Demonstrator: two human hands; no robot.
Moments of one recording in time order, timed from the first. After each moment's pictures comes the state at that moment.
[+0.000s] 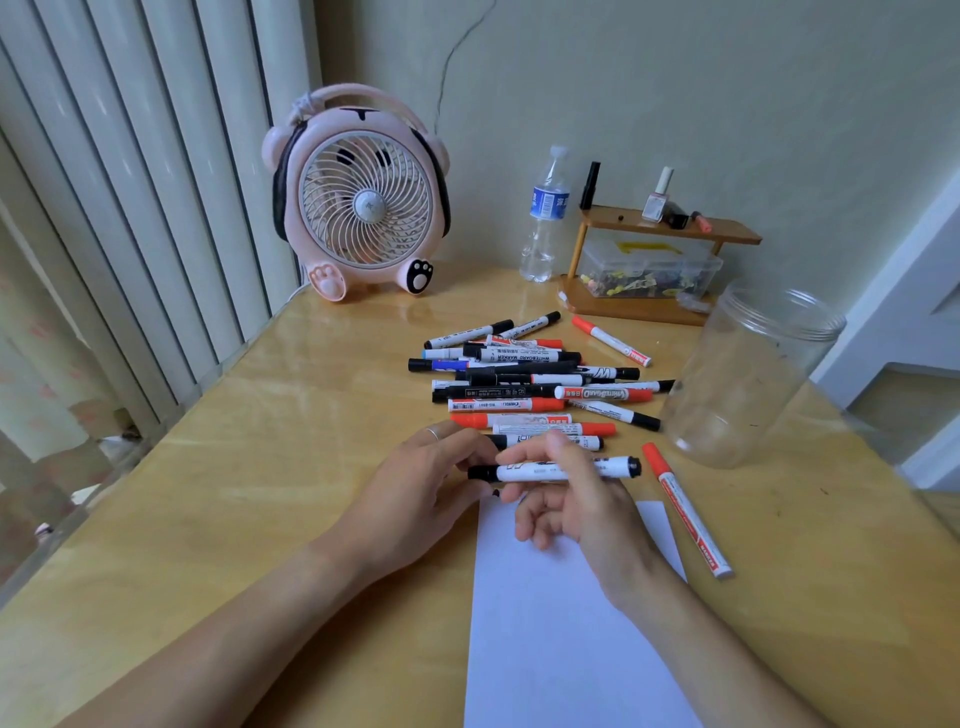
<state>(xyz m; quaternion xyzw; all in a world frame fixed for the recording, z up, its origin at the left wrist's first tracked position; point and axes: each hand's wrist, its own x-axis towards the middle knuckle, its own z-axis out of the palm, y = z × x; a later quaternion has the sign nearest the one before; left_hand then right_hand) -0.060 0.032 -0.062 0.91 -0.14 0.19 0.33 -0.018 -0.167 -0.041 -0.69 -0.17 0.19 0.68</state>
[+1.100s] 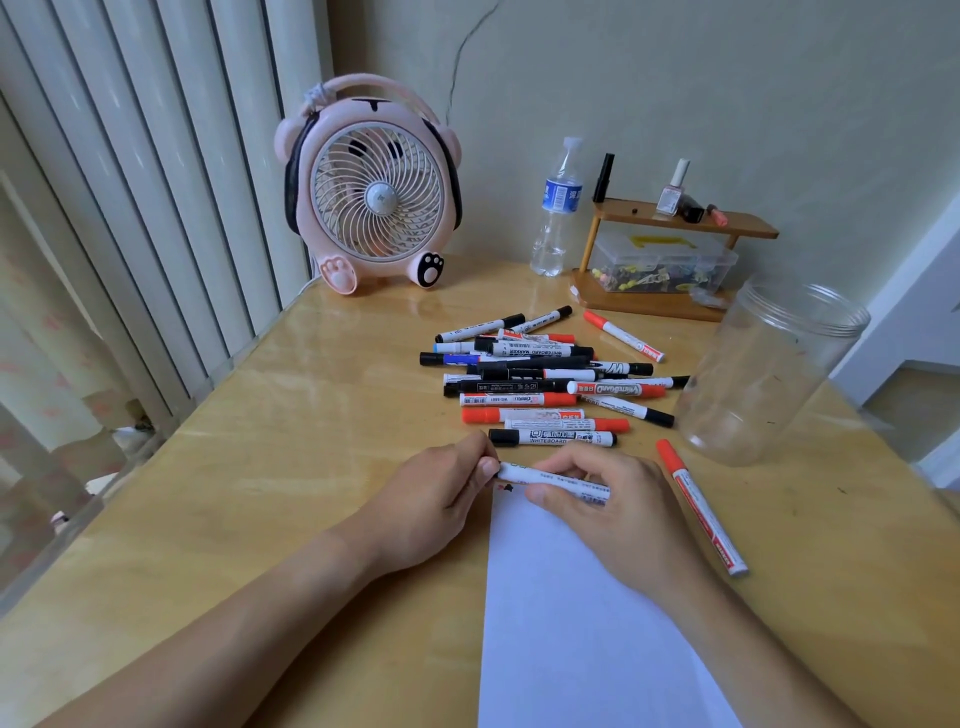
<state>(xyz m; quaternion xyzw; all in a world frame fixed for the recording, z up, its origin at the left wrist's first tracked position) -0.057 0.032 -0.073 0.92 -0.13 0.11 0.35 -0.008 -0.188 -0.046 -0.85 -0.30 0.00 0.43</state>
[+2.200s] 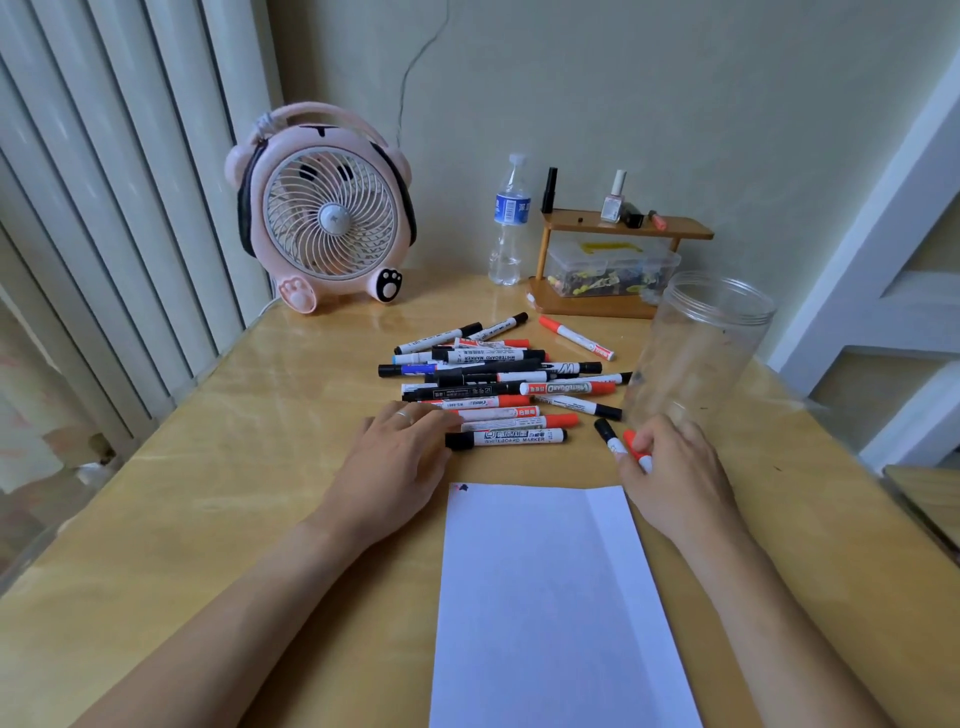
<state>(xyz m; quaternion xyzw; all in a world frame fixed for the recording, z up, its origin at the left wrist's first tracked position) -0.031 0.032 -0.075 0.96 -0.05 0.22 0.17 0.034 -0.256 -0.046 -0.96 -0.05 -0.12 0.24</state>
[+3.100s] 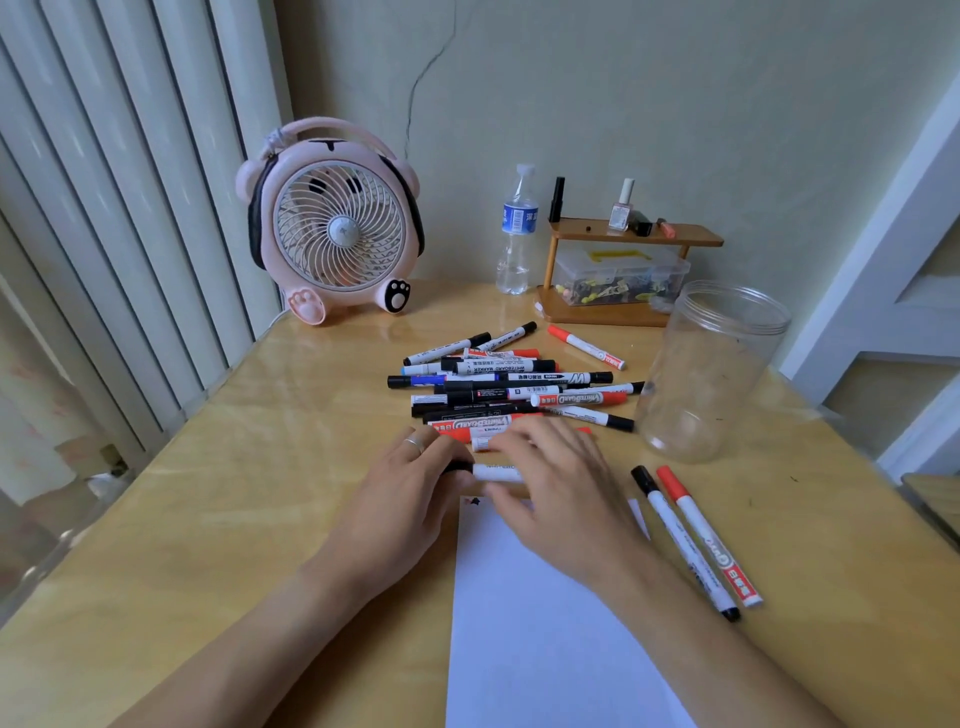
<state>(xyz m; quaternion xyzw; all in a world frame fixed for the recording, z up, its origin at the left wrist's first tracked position) -0.057 0.021 -0.067 0.92 -0.12 0.26 0.26 0.003 -0.173 -0.046 -0.88 -0.39 -0.20 0.19</state>
